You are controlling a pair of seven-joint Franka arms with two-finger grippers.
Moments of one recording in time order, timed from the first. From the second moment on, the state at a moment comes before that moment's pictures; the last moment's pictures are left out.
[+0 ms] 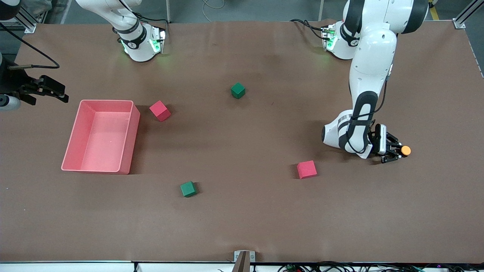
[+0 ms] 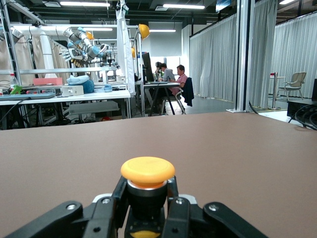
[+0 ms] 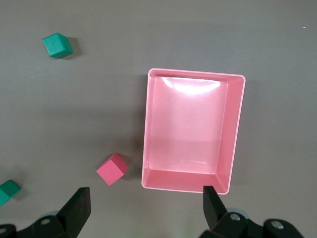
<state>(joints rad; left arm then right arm) -0.44 0.86 0.23 -1.95 1.42 1.79 -2.76 0.10 -0.02 -0.12 -1.61 0.03 1.54 -0.07</state>
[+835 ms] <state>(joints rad) -0.44 0.87 0.23 -1.95 1.43 1.78 -2.75 0.10 -0.02 -0.12 -1.61 0.03 1.54 -0.07</state>
